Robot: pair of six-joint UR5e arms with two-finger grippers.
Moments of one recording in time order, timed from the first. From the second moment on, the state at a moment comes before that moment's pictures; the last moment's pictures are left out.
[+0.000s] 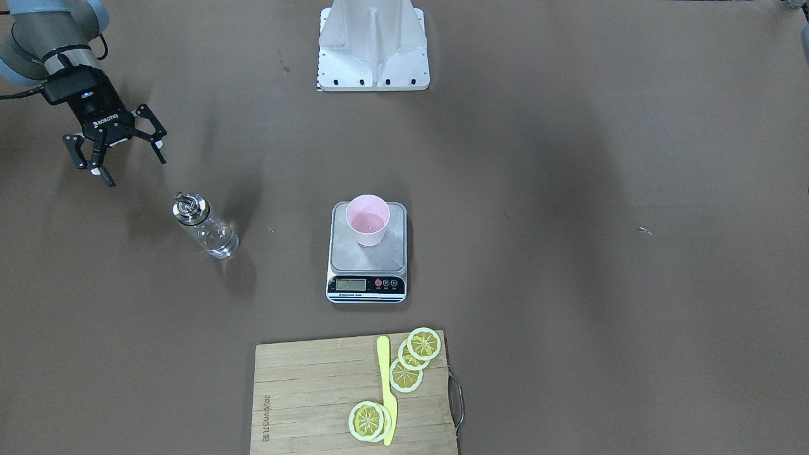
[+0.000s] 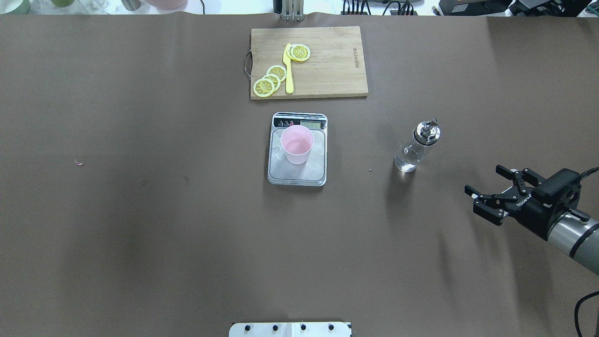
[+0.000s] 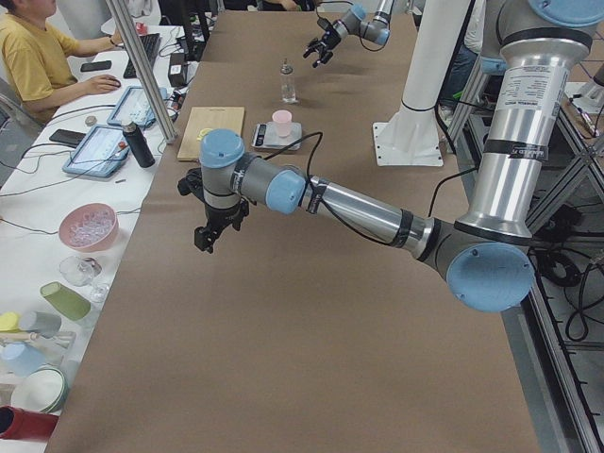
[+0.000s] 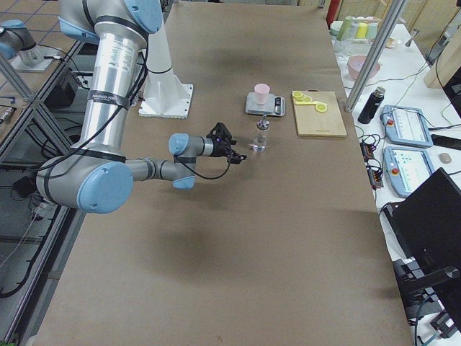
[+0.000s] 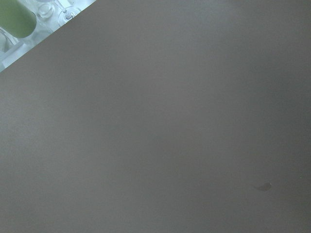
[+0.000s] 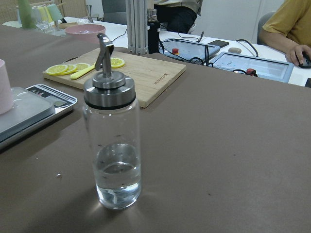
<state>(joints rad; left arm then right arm) -1.45 -1.74 -1.75 -1.62 -2.31 0.28 0.39 -1.87 1.76 -0.03 1.13 0.70</state>
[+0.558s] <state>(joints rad) -1.45 -1.73 -1.75 -1.62 -2.31 0.28 0.74 -1.87 1.73 -0.17 1.52 0.69</state>
